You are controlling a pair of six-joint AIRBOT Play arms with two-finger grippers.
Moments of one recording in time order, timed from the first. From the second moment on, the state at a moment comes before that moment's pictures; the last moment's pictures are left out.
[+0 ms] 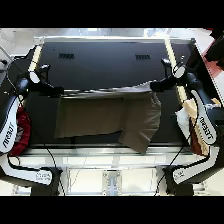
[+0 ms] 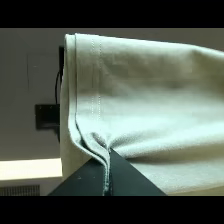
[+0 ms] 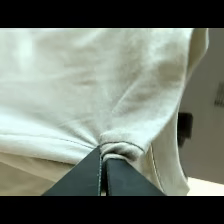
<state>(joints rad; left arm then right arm) 0.08 -1.57 1.31 1.41 -0.99 -1.42 -0.03 -1.67 1.45 -1.29 1.03 1.35</state>
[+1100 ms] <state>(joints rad) 0.18 -1.17 1.18 1.44 -1.12 -1.47 -0.21 -1.15 1.27 -1.39 1.38 1.39</state>
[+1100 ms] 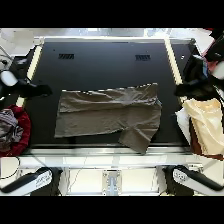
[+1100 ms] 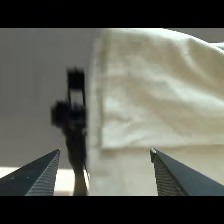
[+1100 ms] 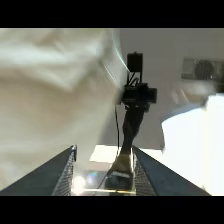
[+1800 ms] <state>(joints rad) 0.35 -0.66 0.68 1.47 -1.11 -1.61 -0.39 -0.98 0.30 -0.81 1.22 1.43</state>
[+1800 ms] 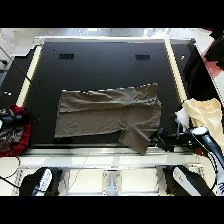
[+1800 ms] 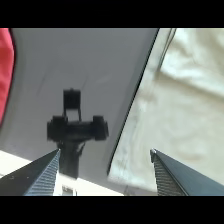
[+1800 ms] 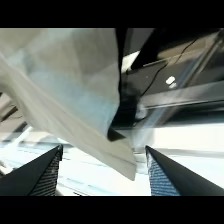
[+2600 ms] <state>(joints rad) 0.35 -0.56 0.38 1.47 -1.06 -2.05 -0.16 -1.14 0.29 -0.58 0.97 1.34</state>
